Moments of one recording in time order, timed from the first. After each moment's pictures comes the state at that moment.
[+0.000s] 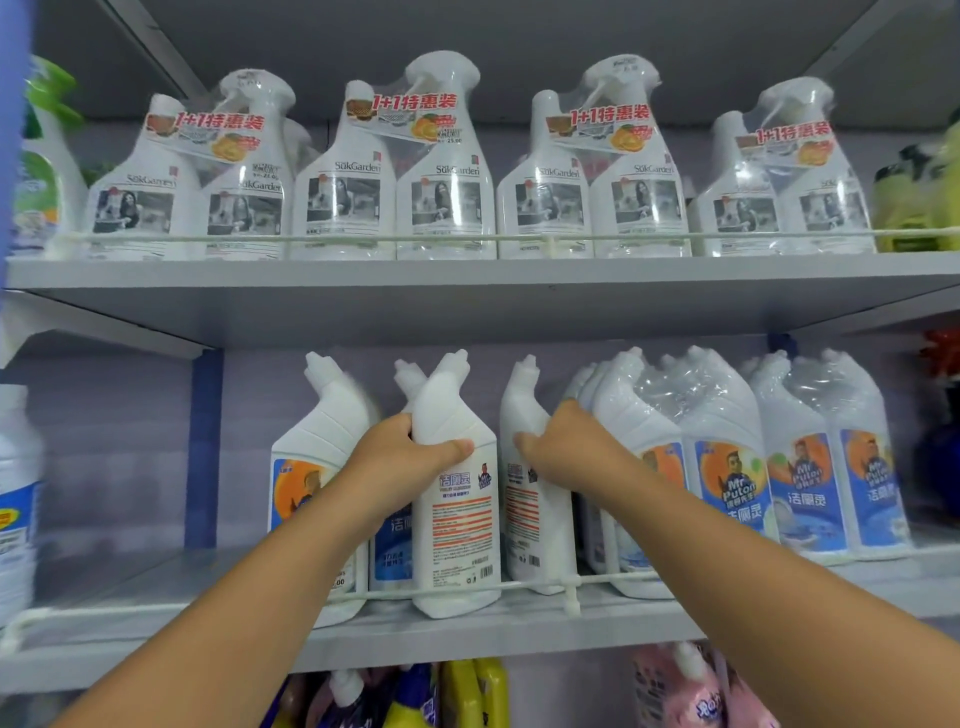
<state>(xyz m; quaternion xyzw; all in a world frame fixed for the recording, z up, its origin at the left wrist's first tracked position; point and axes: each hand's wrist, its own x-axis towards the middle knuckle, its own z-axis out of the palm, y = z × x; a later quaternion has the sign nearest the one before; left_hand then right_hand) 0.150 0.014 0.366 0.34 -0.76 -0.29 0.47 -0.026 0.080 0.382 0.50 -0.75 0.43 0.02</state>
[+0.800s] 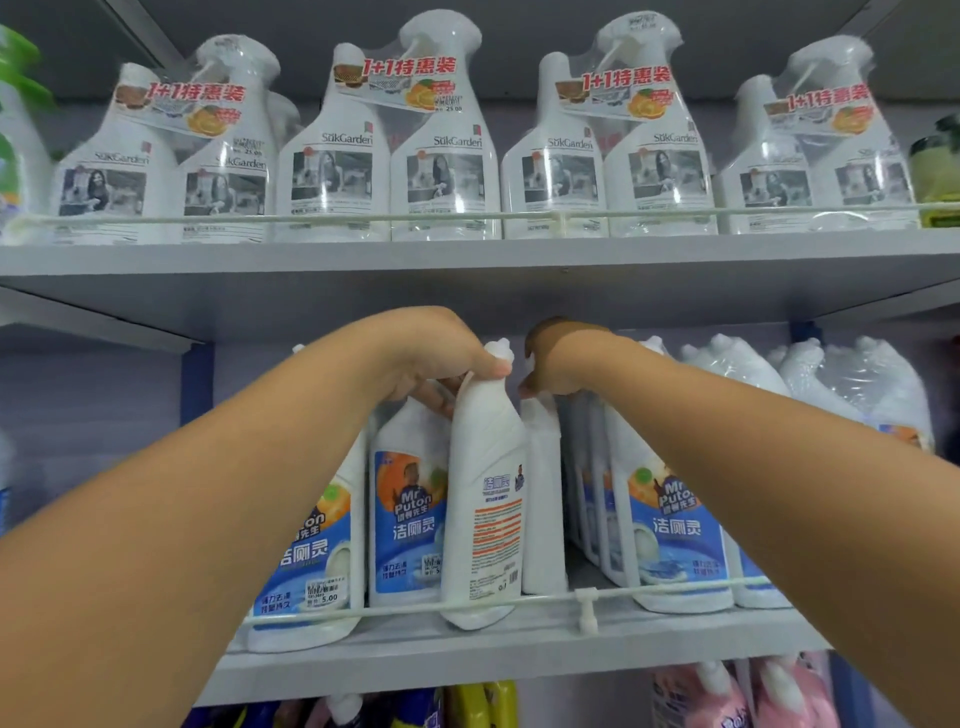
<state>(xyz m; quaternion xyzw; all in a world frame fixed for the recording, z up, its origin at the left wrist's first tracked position) 0.122 0.022 0.472 0.36 -0.85 -0.24 0.30 -0.044 0.042 0.474 0.55 -0.79 0.12 0.22</state>
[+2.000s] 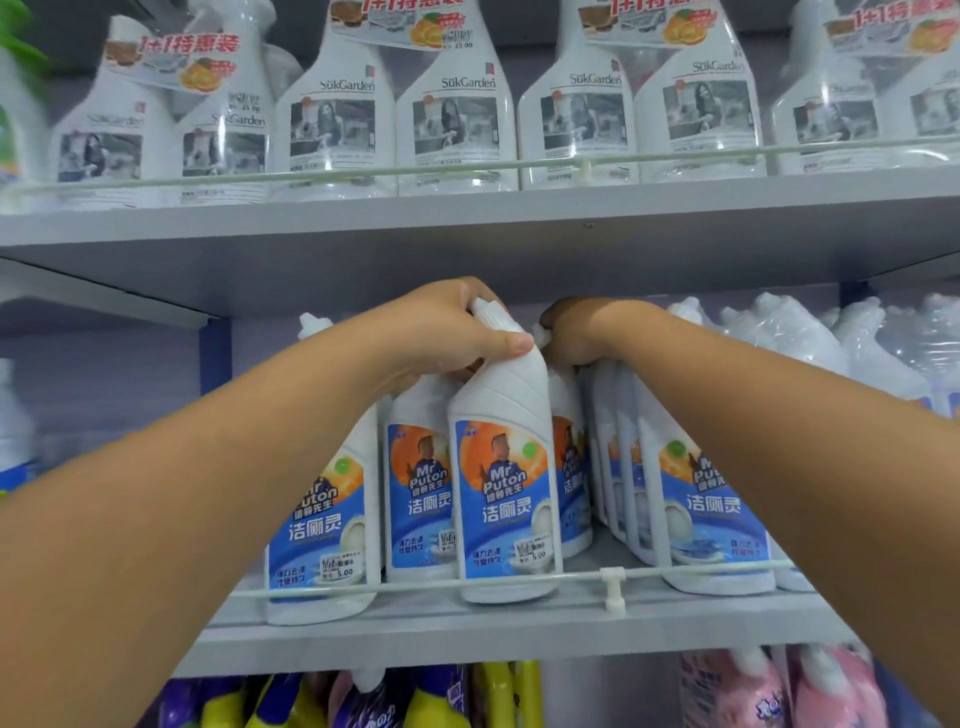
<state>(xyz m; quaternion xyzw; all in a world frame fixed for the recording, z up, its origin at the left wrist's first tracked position) 0.125 0.011 0.453 0.30 -0.85 -0.19 0.38 -0.065 0.016 0.473 0.60 -0.77 0.09 0.18</state>
